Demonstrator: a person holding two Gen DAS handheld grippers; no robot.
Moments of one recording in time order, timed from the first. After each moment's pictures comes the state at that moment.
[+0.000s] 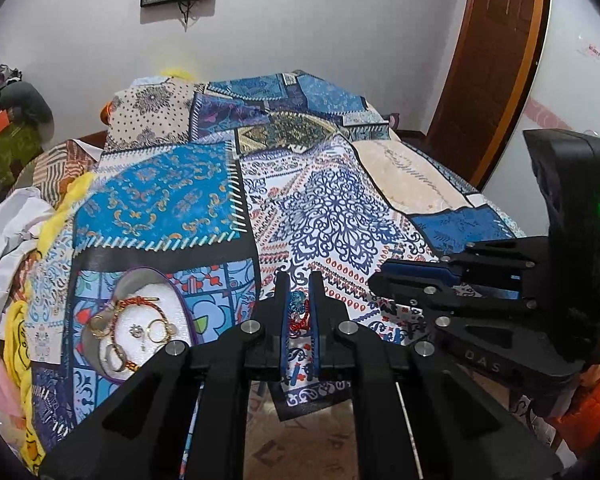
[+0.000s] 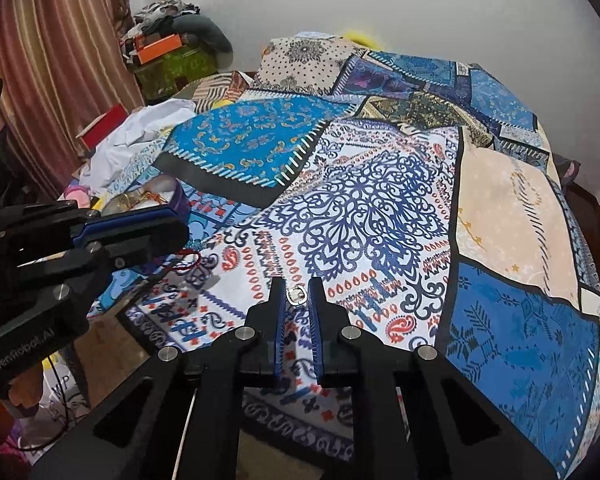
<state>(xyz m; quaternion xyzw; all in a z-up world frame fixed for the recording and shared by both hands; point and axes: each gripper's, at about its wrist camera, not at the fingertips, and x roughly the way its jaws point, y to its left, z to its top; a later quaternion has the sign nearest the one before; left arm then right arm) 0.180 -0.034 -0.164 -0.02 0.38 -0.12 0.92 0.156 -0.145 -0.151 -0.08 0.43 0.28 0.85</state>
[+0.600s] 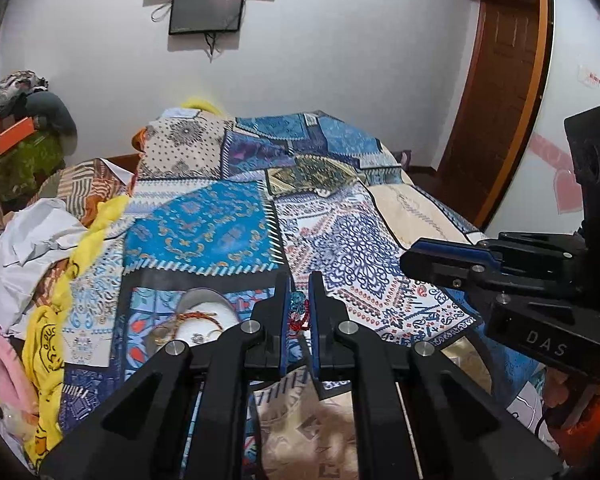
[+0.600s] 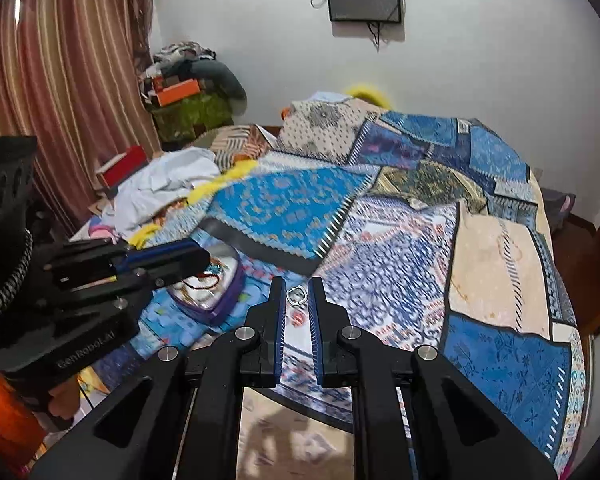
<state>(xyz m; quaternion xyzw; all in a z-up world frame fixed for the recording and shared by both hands) 0.145 0.006 -0.121 -0.04 0.32 -0.09 0.94 0.126 -0.118 -0.082 -0.05 0.36 0.30 0.88</state>
